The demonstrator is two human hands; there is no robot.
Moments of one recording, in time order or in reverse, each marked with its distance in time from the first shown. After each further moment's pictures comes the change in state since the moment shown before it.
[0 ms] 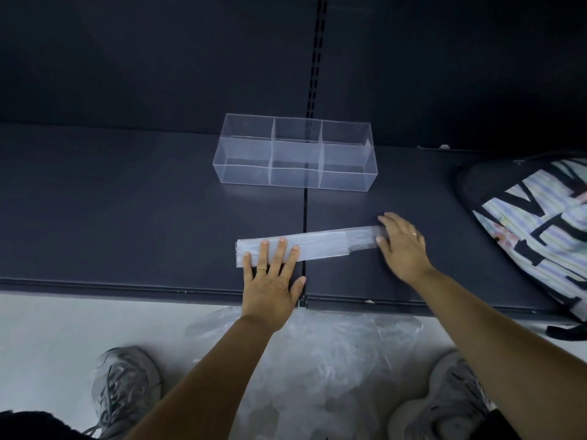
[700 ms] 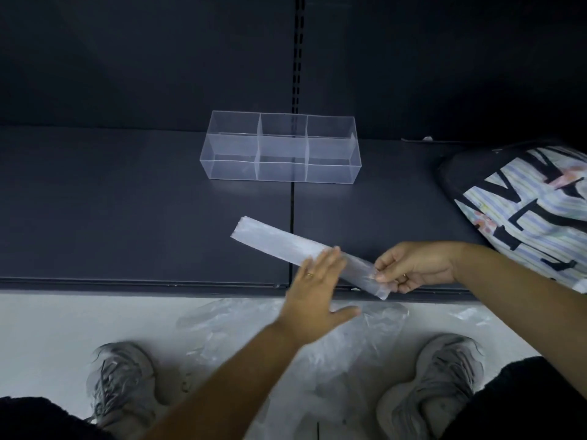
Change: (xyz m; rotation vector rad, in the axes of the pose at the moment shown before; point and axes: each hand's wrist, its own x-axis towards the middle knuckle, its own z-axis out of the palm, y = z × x) left_hand -0.021 0.079 -0.030 -0.509 0.049 0.382; right_hand -0.038 -0.006 -0.088 0.672 -1.084 0.322
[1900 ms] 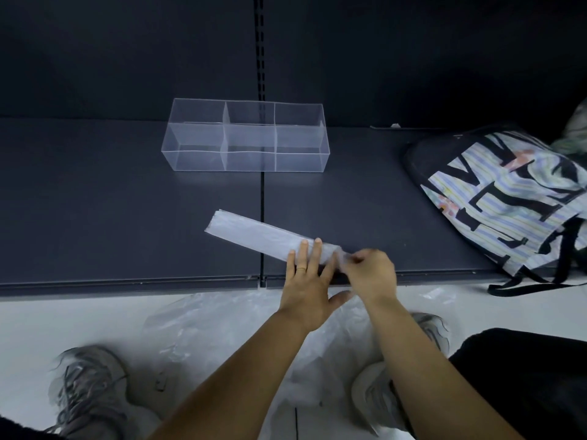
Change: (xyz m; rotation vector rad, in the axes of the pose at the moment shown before) left_hand 0.024 0.026 0.043 0.322 -0.215 -0.143; right_hand 0.020 0.022 0.090 -0.062 1.127 -0.036
